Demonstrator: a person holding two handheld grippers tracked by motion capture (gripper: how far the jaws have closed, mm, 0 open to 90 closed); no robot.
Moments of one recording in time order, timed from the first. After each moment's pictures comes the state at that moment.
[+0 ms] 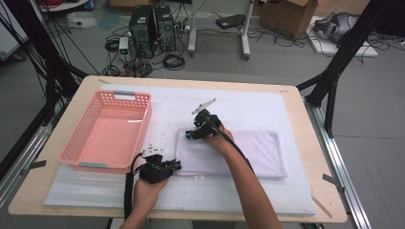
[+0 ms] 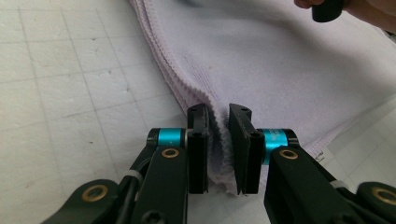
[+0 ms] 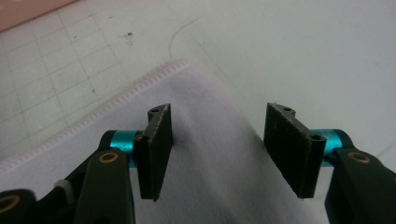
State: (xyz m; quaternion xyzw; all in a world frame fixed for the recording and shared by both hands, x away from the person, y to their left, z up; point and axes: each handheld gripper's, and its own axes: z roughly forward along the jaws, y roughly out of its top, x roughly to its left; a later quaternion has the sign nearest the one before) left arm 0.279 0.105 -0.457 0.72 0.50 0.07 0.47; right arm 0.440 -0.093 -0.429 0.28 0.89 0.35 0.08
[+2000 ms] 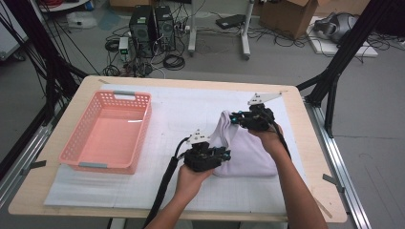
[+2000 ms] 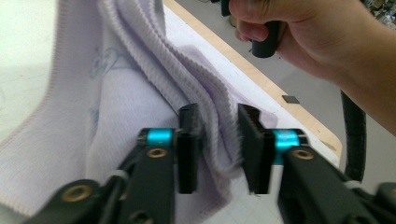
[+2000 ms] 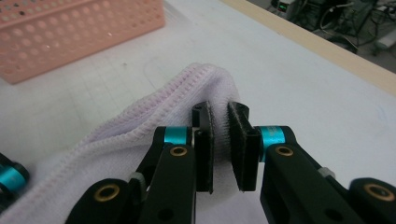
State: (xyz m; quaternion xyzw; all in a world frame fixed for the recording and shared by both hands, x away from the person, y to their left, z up) left arm 0.293 -0.016 -0.399 0.73 0.38 0.02 0.56; right arm 0.407 -0.249 -0.361 0.29 0.83 0.46 0.13
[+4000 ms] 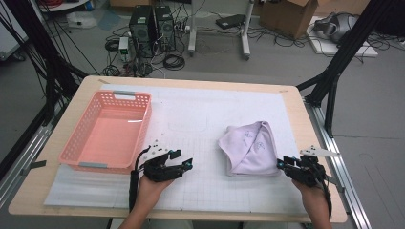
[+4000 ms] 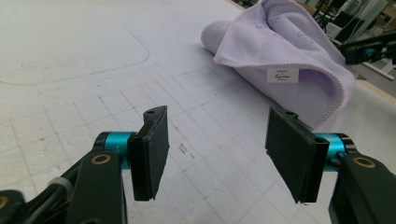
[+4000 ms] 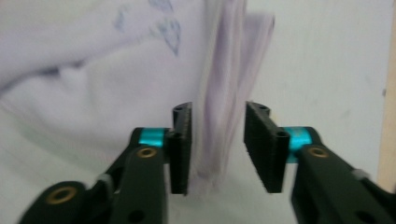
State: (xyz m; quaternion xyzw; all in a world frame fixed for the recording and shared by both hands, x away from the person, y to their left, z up) left arm 0.276 0.090 -0.437 0.73 0.39 0.11 0.55; right arm 0.264 -0.361 -0.412 0.50 0.75 0.40 0.19
